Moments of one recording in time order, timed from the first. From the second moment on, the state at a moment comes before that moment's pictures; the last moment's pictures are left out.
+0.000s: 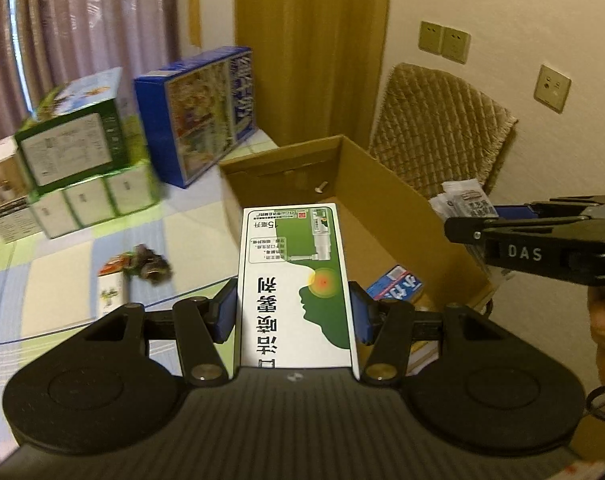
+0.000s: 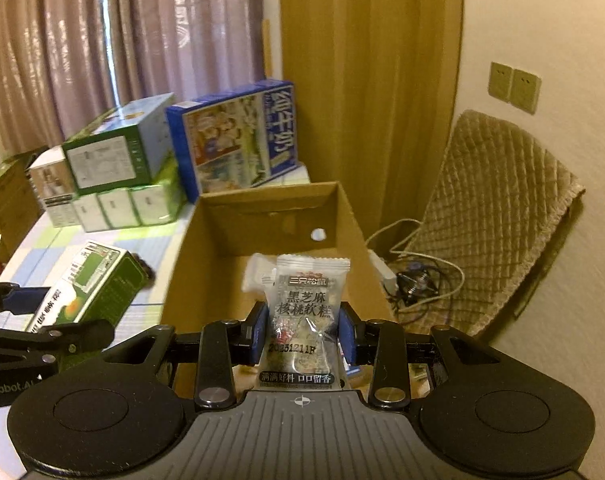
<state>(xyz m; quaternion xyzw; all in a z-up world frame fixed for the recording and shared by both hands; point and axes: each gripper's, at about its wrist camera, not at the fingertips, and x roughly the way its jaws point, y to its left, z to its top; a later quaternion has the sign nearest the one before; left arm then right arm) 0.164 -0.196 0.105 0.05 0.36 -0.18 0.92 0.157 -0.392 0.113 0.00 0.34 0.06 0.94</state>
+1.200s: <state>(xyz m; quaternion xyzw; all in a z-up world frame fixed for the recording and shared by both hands) 0.199 -0.192 0.084 0.05 0.36 -0.16 0.92 0.182 -0.412 0.092 0.07 0.34 0.07 0.94</state>
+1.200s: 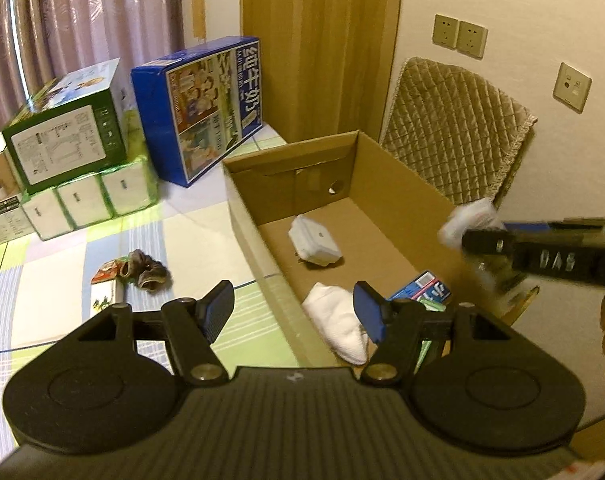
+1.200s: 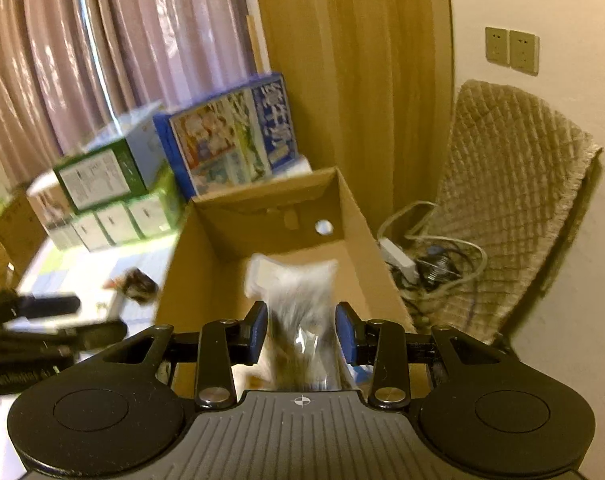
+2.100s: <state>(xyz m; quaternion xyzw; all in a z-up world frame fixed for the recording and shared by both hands) 0.149 -0.117 0.096 0.03 0.36 -0.11 0.92 0.135 -0.363 0.124 0.06 0.32 0.11 0.94</state>
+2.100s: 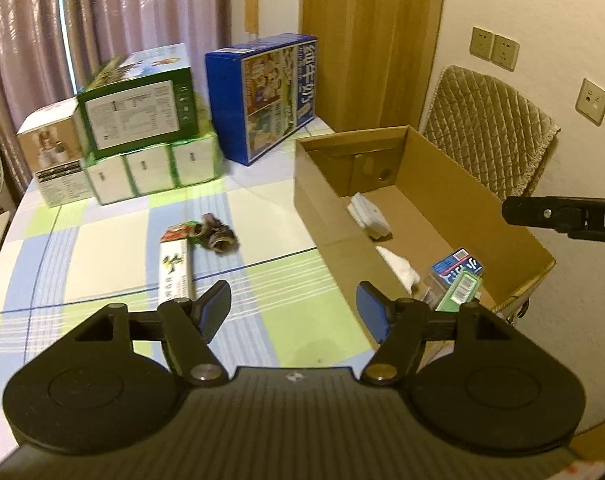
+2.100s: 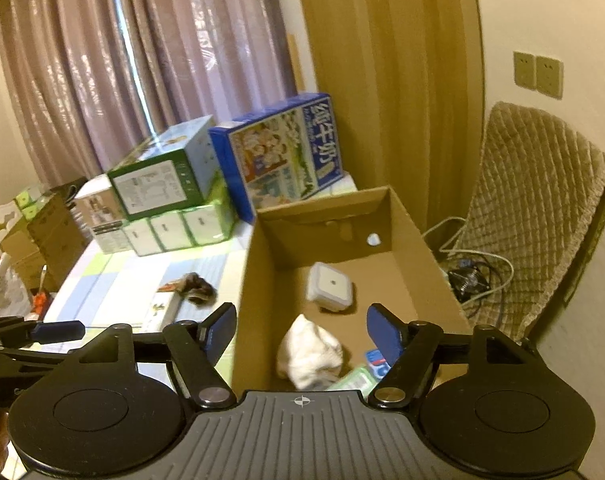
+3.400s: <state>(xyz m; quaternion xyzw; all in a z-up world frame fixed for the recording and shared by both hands) 0.133 0.055 0.053 -0.01 0.39 0.01 0.92 0.123 -0.205 0.071 0.02 0.31 0.22 0.92</state>
